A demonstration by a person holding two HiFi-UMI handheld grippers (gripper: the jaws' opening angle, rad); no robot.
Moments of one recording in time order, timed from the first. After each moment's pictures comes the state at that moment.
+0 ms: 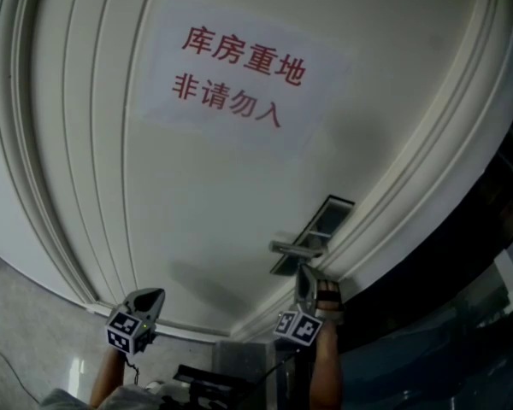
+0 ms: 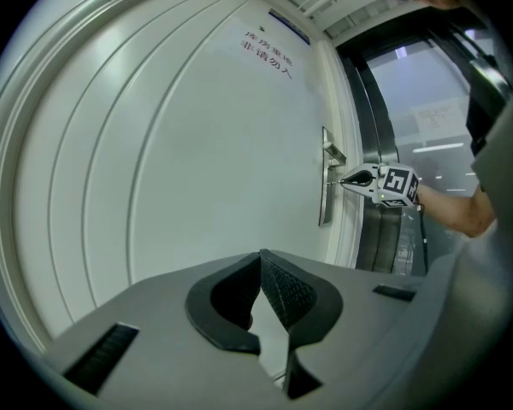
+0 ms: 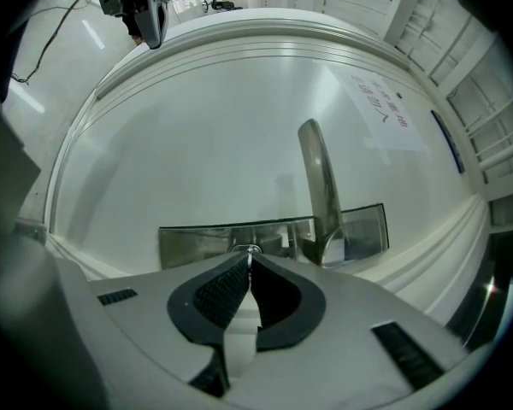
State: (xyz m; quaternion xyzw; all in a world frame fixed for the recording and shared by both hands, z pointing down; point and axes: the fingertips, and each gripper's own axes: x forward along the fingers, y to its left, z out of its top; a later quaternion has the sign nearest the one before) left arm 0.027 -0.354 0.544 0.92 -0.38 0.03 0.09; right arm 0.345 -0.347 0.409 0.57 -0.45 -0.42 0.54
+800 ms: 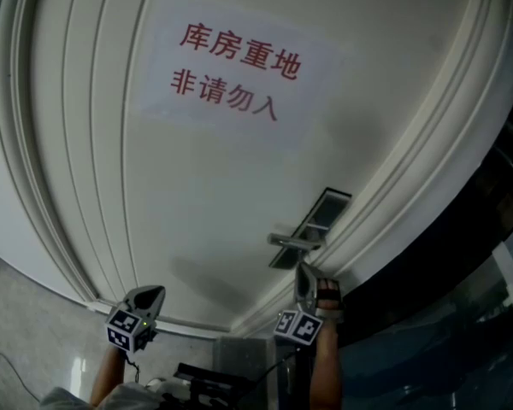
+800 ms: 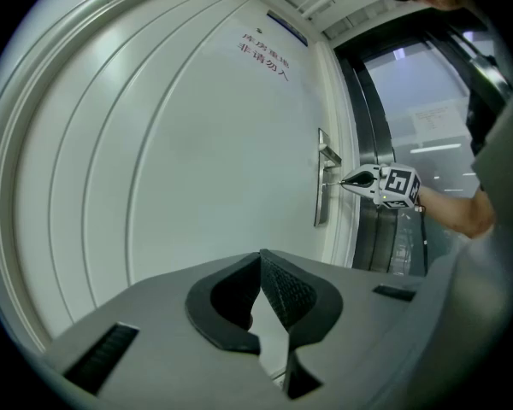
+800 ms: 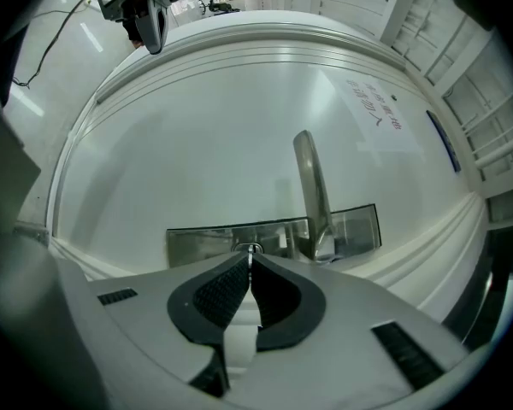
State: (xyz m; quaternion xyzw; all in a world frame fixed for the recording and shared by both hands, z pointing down) left arm 0.028 -0.346 0.543 0.92 -0.38 0.03 0.08; right arm 0.342 -0.331 0.410 0.57 -0.46 -0.42 0.54
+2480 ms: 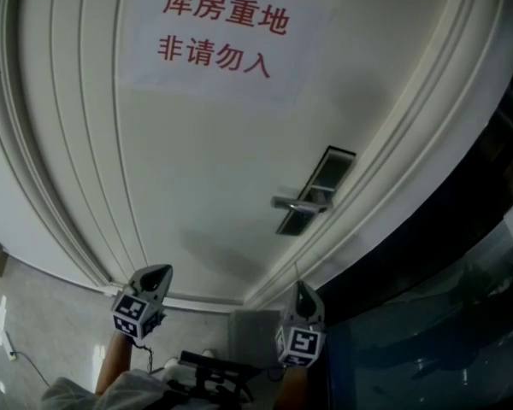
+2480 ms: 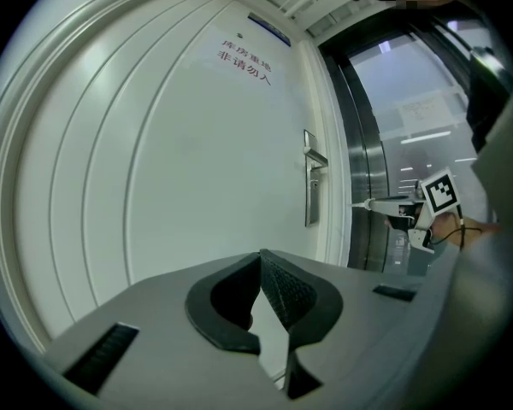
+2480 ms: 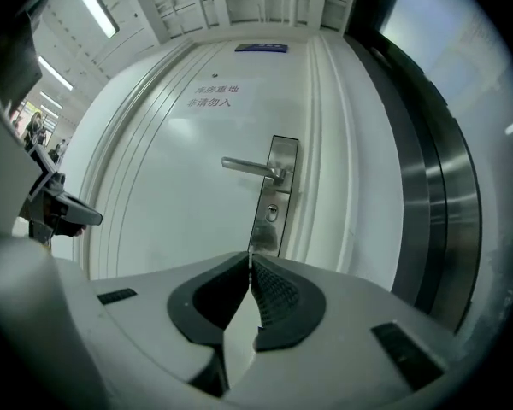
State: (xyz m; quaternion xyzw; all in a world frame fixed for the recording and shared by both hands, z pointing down) left arm 0.033 -0.325 0.528 0.93 -0.37 0.04 0.05; right arm 0.313 -0.220 0.465 0.76 -0.64 -0.06 0.09
